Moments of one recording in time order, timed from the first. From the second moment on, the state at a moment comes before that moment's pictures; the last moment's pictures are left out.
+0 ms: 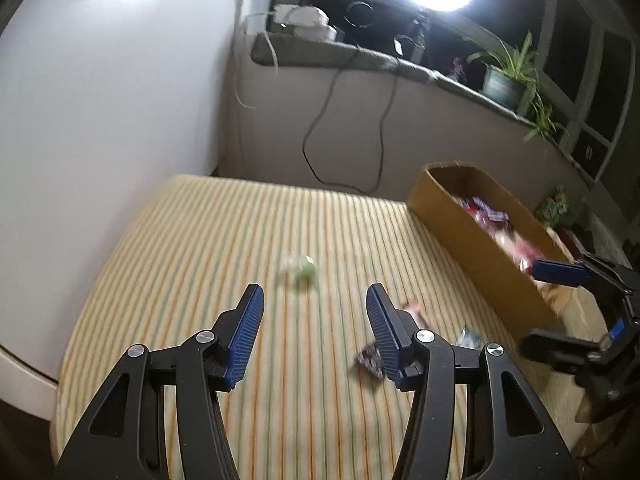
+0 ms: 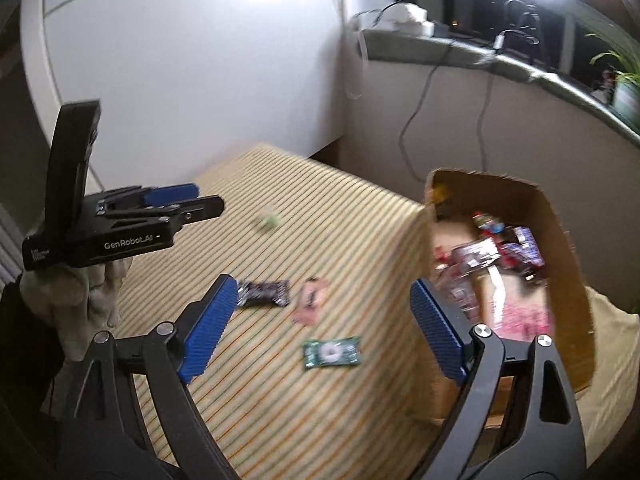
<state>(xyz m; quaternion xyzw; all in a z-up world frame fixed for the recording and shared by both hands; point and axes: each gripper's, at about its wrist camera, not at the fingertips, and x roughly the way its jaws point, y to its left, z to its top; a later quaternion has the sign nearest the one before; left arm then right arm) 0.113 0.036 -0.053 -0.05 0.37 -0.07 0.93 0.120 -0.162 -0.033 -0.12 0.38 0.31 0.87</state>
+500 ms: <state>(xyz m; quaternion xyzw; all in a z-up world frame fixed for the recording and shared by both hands) 0.104 0.008 -0.078 -0.01 0.41 -0.15 0.90 0.132 -0.145 -0.091 -0.10 0.44 0.30 0.84</state>
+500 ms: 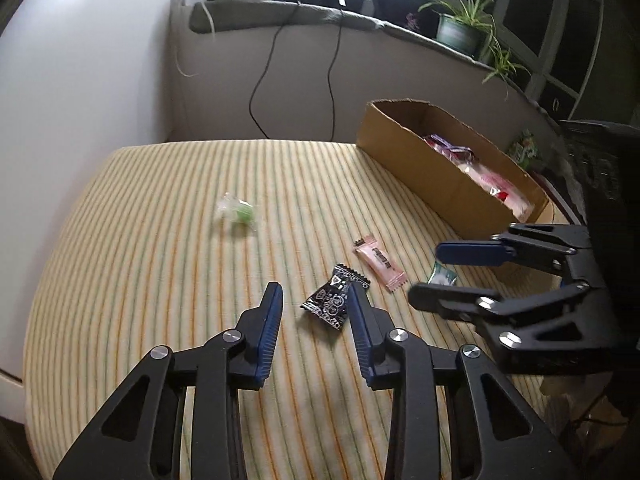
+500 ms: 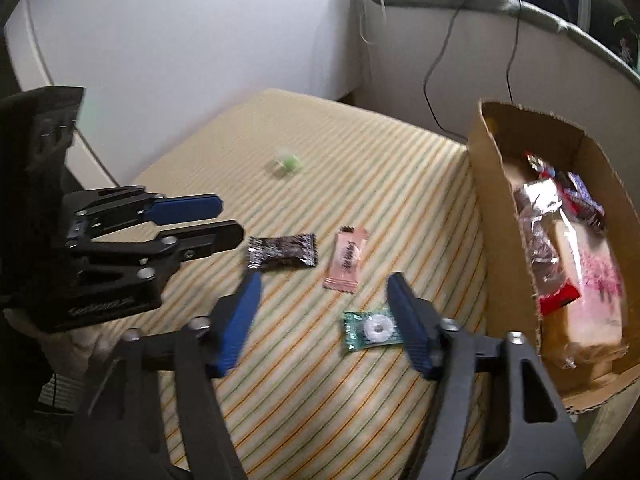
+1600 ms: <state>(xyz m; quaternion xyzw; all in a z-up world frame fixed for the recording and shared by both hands) 0.120 0.000 -0.102 0.05 0.43 -0.13 0.89 0.162 -0.098 -0.117 -0.19 0.45 0.27 0.83</state>
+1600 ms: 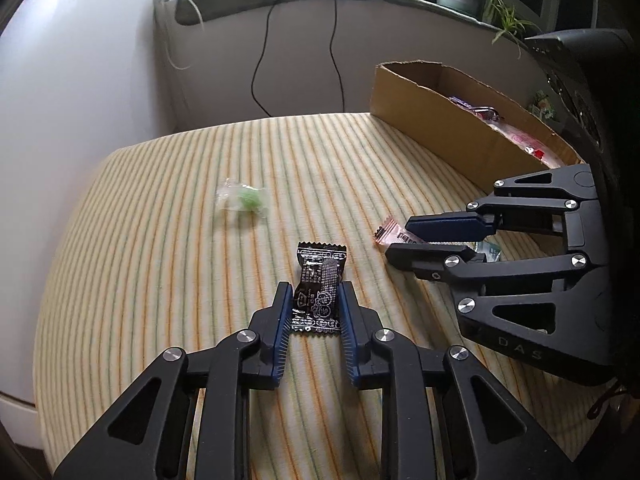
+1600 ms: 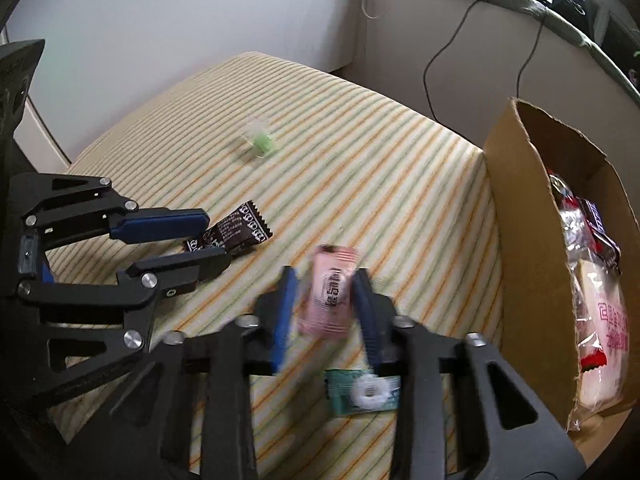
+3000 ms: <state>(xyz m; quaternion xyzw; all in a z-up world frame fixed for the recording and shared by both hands) 0.169 -0.091 -0.025 0.04 0.35 -0.18 0.92 0.191 -0.232 -0.016 -0.09 0.37 0.22 0.90</state>
